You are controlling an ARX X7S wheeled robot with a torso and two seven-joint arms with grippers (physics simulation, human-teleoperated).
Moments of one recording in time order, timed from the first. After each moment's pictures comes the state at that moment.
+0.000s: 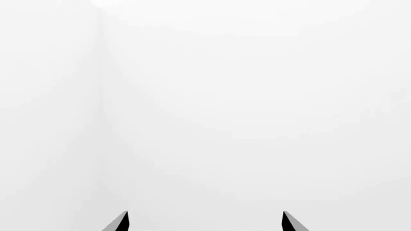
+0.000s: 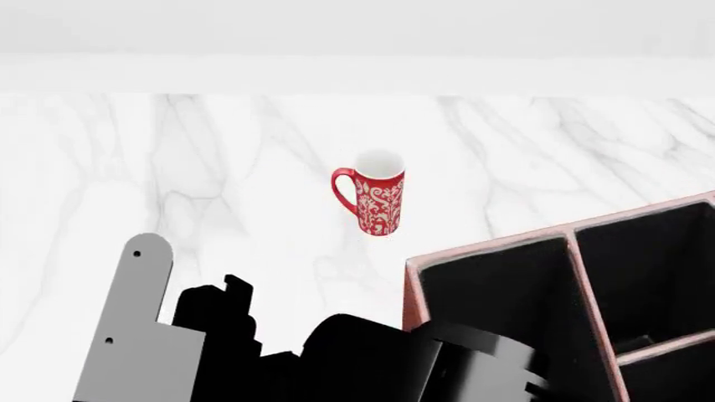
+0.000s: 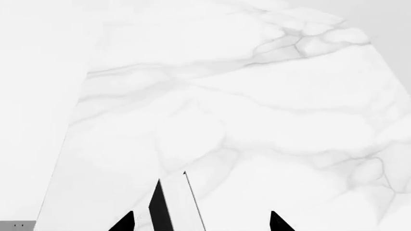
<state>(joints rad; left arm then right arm) 0.02 -0.53 -0.54 0.96 -0.66 -0.61 -0.25 1.19 0.39 -0.99 -0.42 0.79 1.08 -0.42</state>
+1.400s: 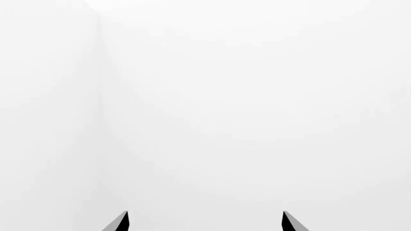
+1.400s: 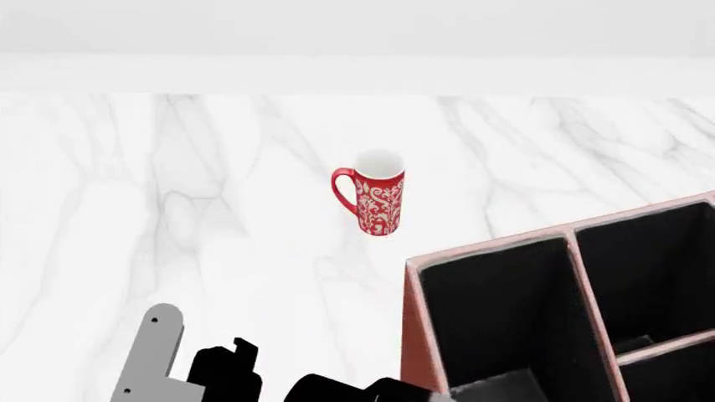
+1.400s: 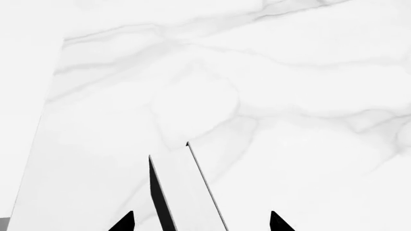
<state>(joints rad) 0.05 -0.55 -0.53 0.97 -0.67 -0.57 -0.27 1.04 0.31 -1.15 -0.20 0.65 0.92 -0.39</state>
